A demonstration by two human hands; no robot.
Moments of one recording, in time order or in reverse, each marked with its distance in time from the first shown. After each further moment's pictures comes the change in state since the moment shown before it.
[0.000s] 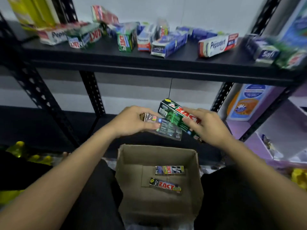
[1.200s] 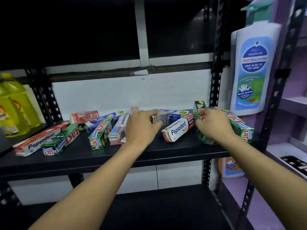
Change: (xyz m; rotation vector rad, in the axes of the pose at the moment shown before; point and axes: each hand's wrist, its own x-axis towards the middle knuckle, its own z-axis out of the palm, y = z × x) left_hand 0.157 0.196 -0.051 0.375 0.682 0.278; right_hand 0.142 0.032 -0.191 -0.172 0.393 0.462
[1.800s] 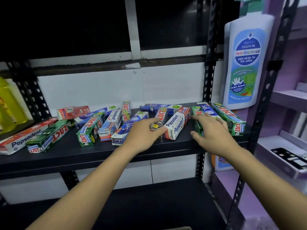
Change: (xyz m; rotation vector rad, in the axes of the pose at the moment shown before) left_hand -0.015 -0.002 0.023 -0.154 -0.381 -0.018; right_hand -0.031 0.046 0.018 -0.135 -0.048 -0.255
